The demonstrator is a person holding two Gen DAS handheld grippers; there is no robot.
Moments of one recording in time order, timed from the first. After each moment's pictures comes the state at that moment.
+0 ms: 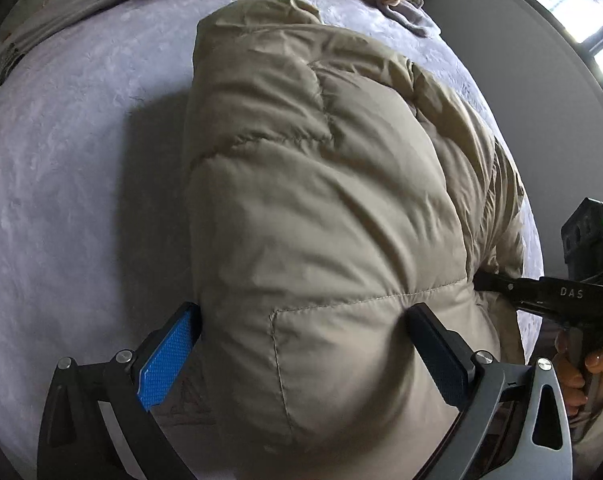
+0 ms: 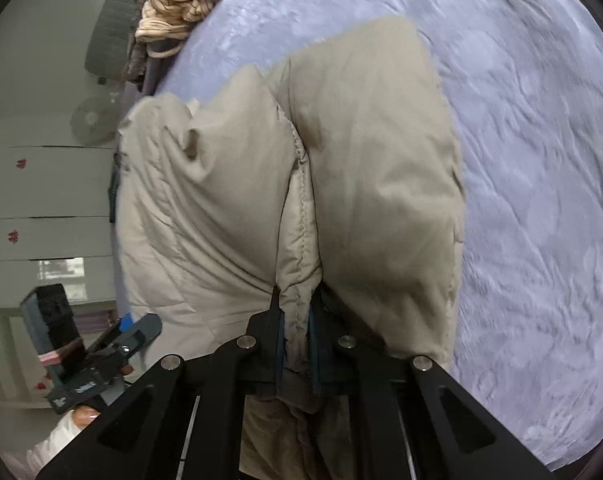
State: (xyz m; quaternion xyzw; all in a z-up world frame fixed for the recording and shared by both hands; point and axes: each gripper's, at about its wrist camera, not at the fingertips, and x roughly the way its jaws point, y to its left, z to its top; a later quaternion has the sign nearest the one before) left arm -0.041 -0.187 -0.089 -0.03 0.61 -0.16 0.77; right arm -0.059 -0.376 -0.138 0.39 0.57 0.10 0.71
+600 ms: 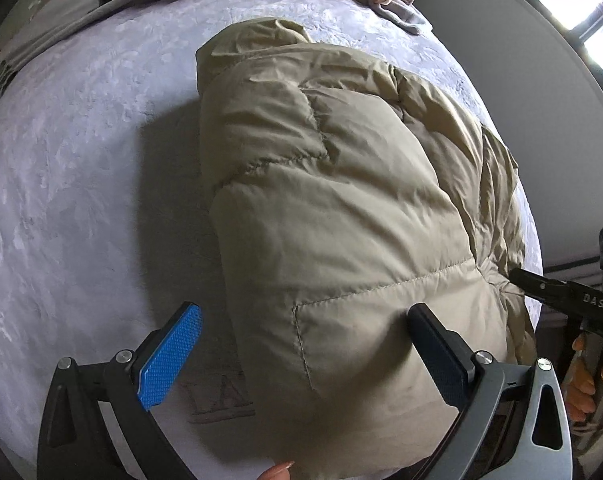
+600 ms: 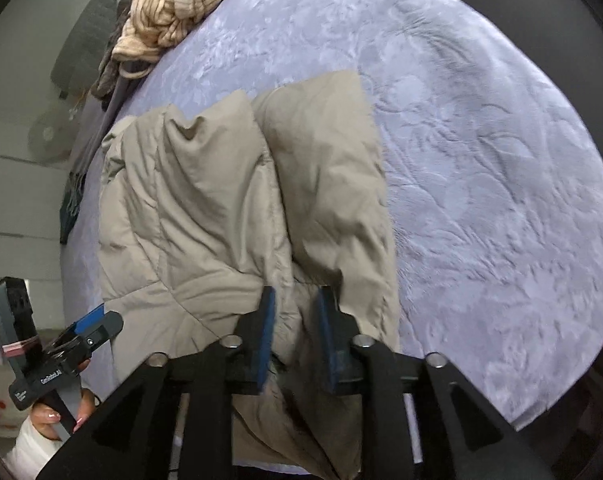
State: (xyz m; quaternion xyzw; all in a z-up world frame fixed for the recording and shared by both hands) left arm -0.025 -0.160 -0.073 -0.01 0.62 -0.18 0.76; right arm -0.102 -0.371 -0.087 0.33 0.56 -0.02 0.76
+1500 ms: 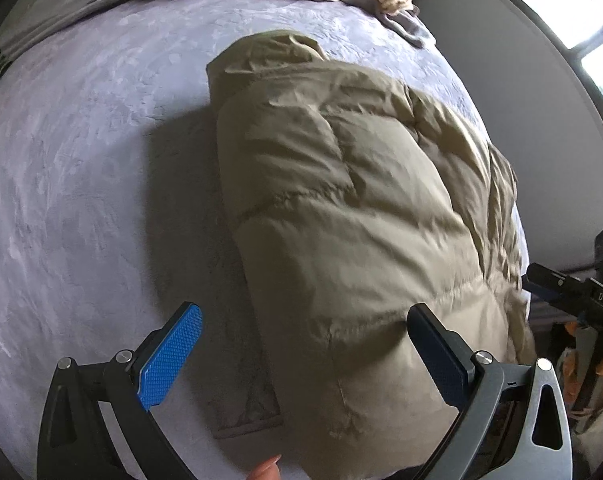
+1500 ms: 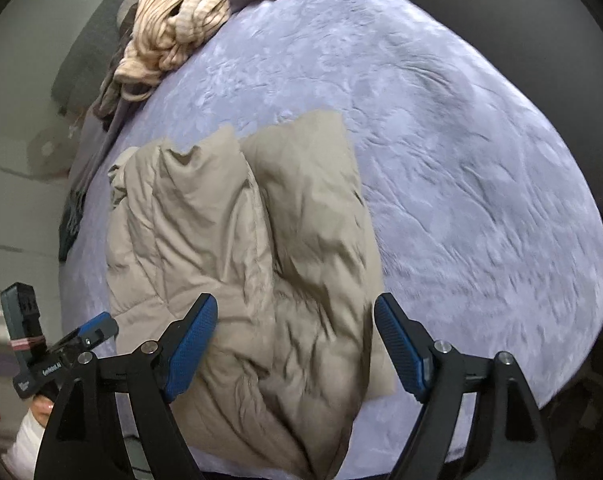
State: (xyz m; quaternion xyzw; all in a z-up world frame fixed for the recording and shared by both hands) left arm 0.003 -0.134 -0.072 -0.04 0.62 -0.20 0.76; right arm -0.102 -0.380 -0.070 0.33 0.54 -0.03 0.77
